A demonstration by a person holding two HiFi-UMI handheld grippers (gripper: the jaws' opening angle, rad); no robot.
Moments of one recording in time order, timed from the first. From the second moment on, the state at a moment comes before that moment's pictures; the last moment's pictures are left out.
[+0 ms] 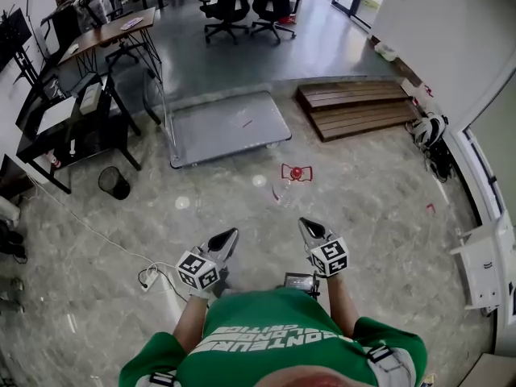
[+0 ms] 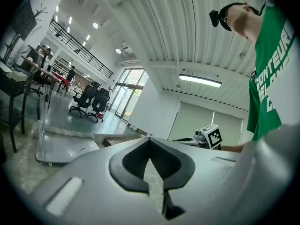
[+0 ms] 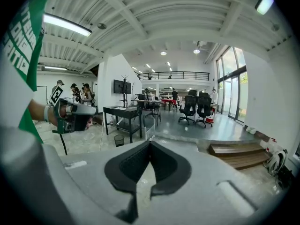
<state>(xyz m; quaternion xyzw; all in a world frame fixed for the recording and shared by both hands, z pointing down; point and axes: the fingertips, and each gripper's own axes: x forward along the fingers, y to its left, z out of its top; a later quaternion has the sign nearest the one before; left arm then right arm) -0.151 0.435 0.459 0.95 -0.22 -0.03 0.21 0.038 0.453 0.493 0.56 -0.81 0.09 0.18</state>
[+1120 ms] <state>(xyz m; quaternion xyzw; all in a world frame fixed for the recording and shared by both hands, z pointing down) -0.309 0.388 0.474 0.92 -0.31 -0.03 0.22 -0.140 0.369 0.506 0.43 -0.87 0.06 0.21</state>
